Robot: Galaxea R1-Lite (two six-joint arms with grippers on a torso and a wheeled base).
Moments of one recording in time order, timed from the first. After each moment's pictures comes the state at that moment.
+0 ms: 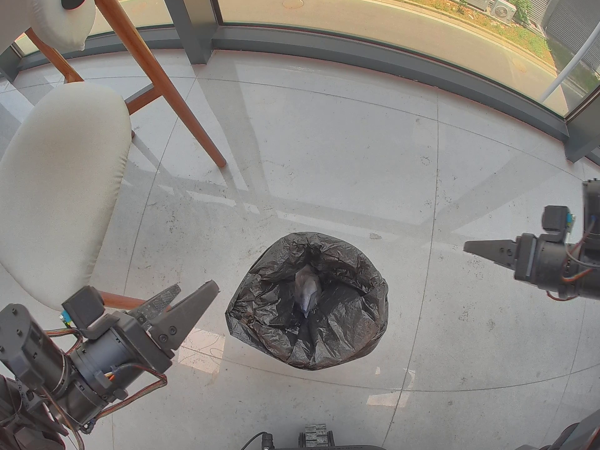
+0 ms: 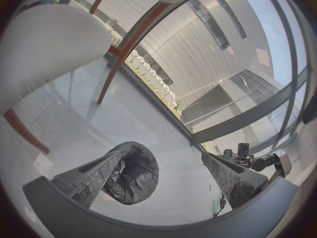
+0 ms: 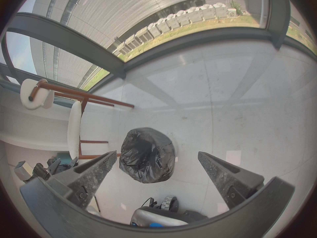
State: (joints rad) left arm -0.66 1.47 -0.02 -1.55 0.06 -0.56; right arm 0.28 1.29 -0.63 -0.21 0.18 0.44
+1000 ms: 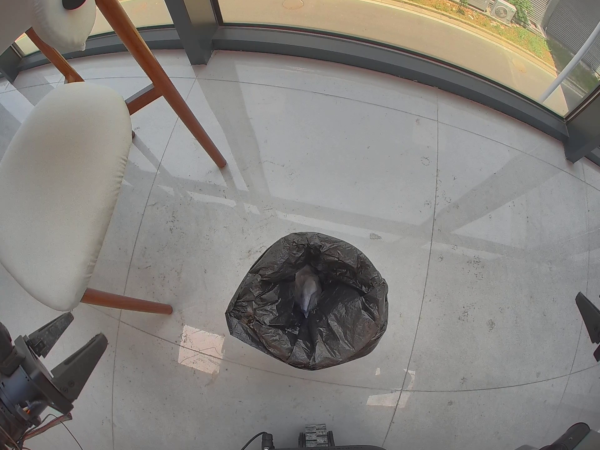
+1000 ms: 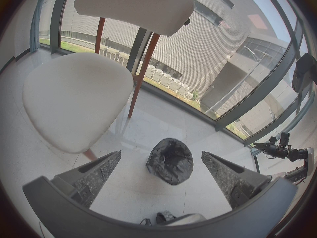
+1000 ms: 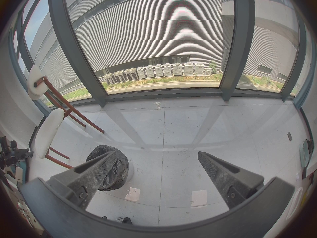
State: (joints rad) left arm -0.37 0.65 -0.13 -0.45 -0.03 -0.30; right arm 0.07 0.55 -0.27 -0.13 -0.07 0.21
